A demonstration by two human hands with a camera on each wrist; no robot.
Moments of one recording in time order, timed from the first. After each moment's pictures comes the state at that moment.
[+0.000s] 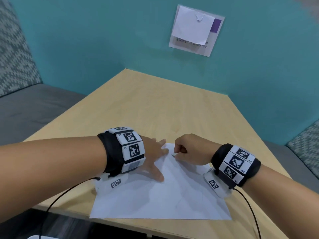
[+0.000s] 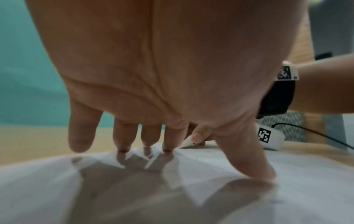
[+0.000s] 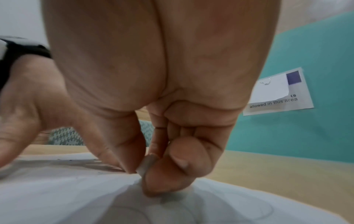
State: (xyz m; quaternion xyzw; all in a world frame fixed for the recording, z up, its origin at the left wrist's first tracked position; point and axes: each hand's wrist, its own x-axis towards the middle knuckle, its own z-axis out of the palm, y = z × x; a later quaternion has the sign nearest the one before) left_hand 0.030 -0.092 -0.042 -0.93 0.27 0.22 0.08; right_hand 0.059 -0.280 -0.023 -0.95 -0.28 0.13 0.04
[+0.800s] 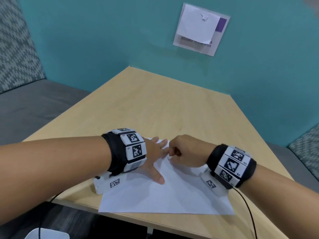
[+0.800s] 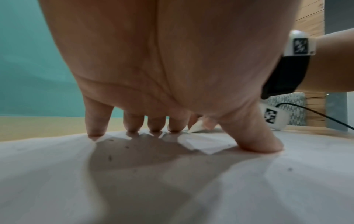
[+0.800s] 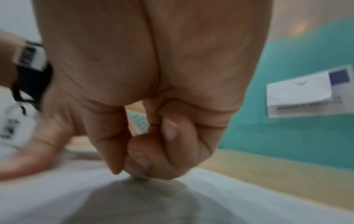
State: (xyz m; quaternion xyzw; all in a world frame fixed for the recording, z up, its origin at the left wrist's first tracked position) left_hand 0.014 -0.084 -0.045 -0.93 0.28 0.22 0.06; right_hand 0.034 -0.250 -0.014 -0.93 -0.31 0.16 0.03
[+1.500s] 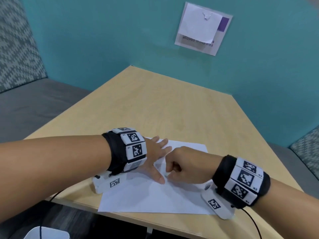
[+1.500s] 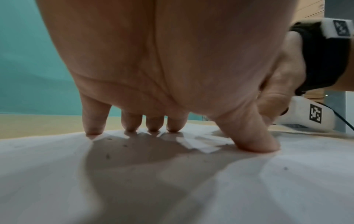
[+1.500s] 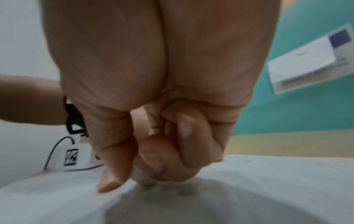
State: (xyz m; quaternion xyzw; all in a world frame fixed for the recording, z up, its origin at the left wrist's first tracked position) left_hand 0.020 -0.082 -0.051 -0.93 0.28 0.23 0.06; right_hand 0.007 -0.254 -0.019 -0.91 -0.35 0.21 0.04
